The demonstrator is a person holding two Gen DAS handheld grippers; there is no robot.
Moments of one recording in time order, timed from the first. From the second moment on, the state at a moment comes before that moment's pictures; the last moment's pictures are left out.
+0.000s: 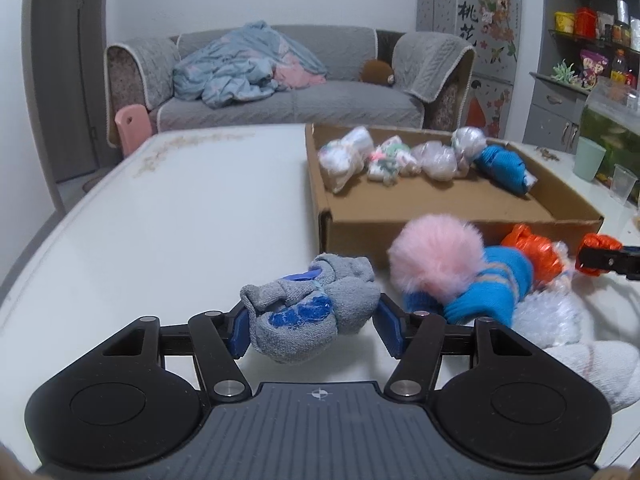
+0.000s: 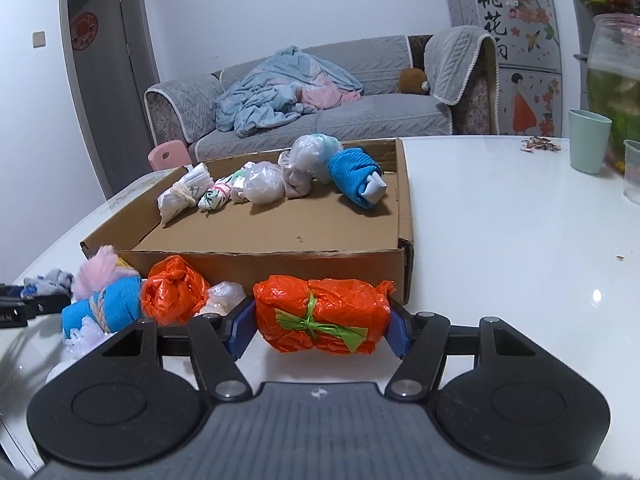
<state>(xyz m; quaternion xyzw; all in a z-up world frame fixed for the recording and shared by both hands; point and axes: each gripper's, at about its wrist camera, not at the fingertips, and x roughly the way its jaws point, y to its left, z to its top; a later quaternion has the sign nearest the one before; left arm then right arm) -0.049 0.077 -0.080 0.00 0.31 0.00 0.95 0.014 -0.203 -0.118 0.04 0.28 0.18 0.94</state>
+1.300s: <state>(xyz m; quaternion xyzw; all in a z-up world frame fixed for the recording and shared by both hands) 0.160 0.040 -0.084 0.18 0.39 -0.26 0.86 0.187 -0.059 -0.085 -0.26 0.27 0.49 0.79</state>
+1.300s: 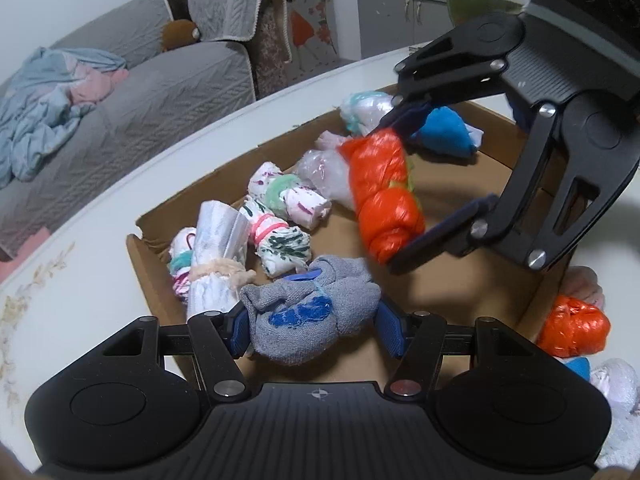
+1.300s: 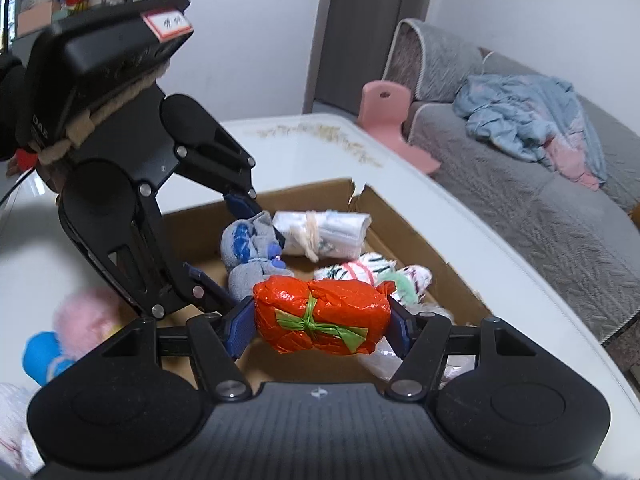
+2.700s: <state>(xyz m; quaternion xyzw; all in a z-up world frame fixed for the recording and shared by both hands) 0.135 0.029 -0.070 0.22 0.39 -0.20 0.87 0.174 -0.040 -0.087 -0.38 0.30 0.48 0.73</state>
